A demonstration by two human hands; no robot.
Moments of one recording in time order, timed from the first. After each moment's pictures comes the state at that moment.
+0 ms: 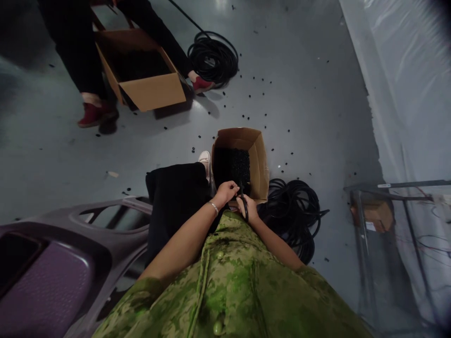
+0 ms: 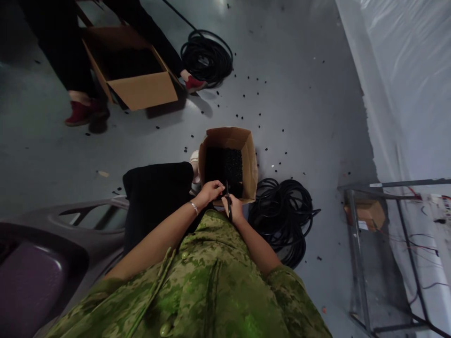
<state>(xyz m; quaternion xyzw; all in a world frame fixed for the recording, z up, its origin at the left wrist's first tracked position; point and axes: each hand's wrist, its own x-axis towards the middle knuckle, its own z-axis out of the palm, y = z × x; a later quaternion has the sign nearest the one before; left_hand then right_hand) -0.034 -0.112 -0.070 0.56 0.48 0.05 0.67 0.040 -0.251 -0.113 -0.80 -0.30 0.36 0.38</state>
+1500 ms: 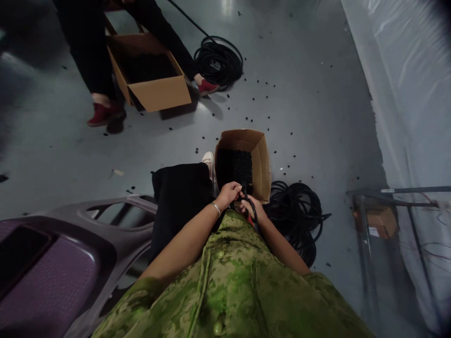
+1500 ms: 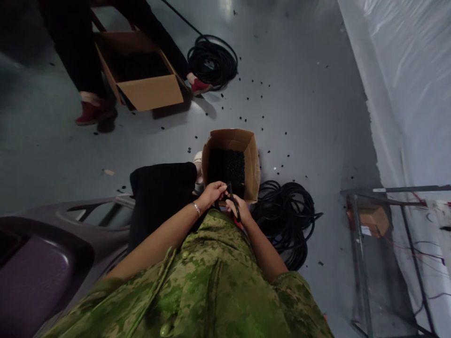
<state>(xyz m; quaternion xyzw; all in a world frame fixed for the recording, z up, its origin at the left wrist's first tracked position) -0.033 -0.116 -0.042 0.48 0.47 0.07 0.74 0.059 -0.257 -0.088 -0.70 -0.28 0.49 0.44</state>
